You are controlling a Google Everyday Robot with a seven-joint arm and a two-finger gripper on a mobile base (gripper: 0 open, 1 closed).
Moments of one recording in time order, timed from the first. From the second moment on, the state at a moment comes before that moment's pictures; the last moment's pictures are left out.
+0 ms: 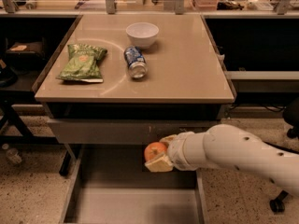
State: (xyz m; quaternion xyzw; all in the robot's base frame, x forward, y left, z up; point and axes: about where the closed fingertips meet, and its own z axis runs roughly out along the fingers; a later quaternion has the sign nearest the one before) arm 0.462 -0.035 0.673 -0.46 0.81 0.15 0.33
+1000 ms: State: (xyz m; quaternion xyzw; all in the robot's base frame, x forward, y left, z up) arm 0.465 -0.042 0.740 -0.47 0.79 0.11 0.37
